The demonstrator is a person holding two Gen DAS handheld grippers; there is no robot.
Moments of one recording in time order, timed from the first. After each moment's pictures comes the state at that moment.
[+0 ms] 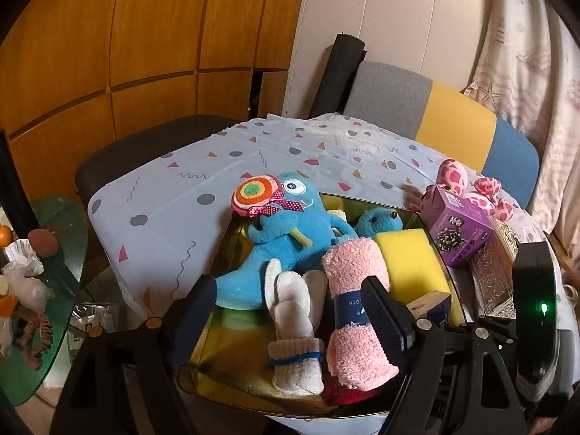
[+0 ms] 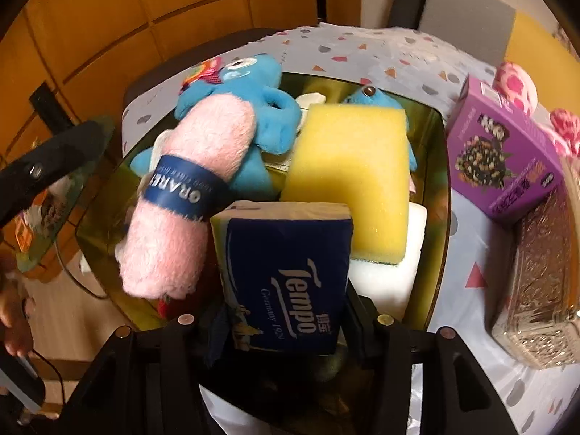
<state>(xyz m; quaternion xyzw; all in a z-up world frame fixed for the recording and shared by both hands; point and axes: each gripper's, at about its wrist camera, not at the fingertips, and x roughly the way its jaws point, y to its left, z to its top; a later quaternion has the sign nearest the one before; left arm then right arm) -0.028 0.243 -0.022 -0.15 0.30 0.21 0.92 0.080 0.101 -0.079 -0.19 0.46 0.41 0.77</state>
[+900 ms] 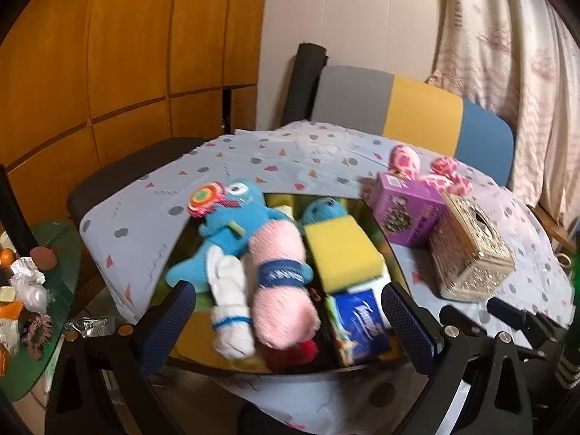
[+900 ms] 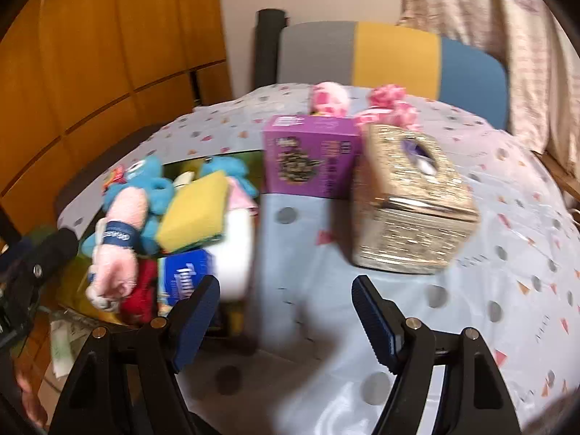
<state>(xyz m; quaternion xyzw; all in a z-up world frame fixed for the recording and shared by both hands) -0.045 0.159 -0.006 -0.10 0.29 0.18 0.94 0.043 -0.018 -0.030 -0.04 0.37 0.21 0.91</state>
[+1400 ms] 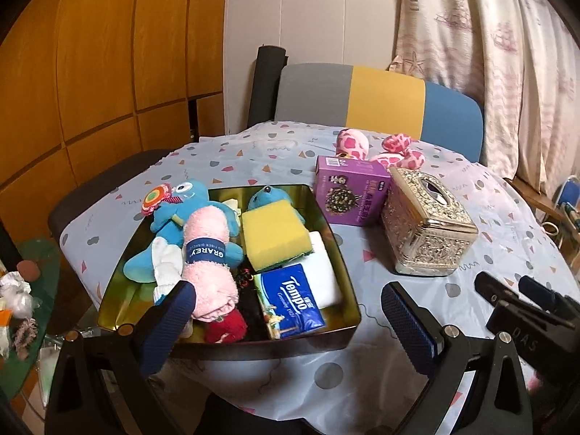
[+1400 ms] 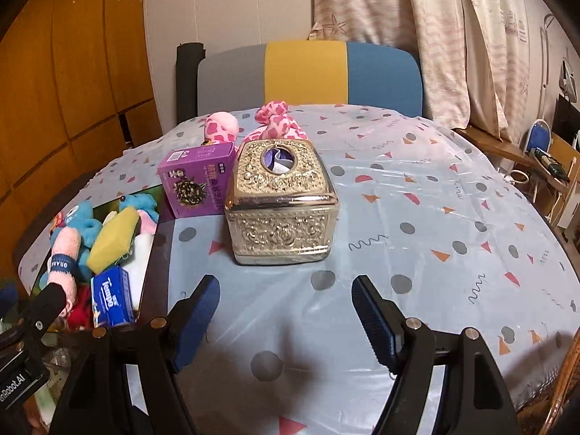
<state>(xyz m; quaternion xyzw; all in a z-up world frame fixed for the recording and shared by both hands) -0.049 0.085 -0.011 -0.05 0.28 0.14 0.95 0.025 -0.109 -0.022 0.01 0.33 0.08 0.94</state>
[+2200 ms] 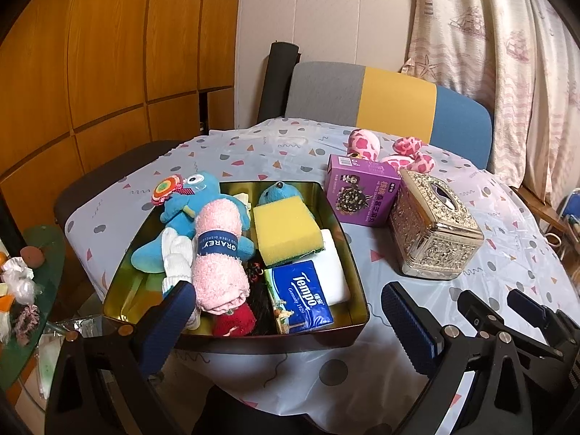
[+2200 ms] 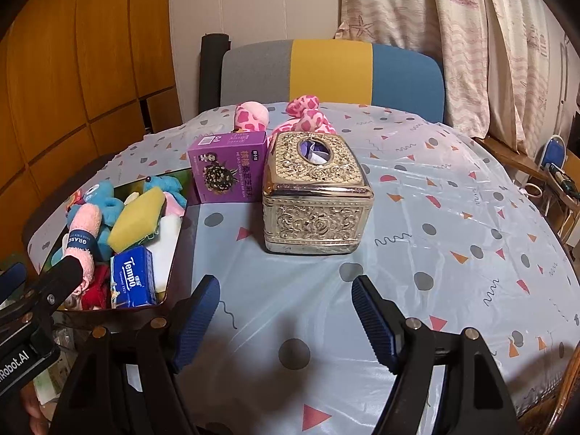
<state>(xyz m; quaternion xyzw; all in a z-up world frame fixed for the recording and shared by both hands) -0.052 0.098 -0.013 -0.08 0.29 0.15 0.94 0.013 -0.082 -0.025 -0.01 0.34 0.12 0.93</state>
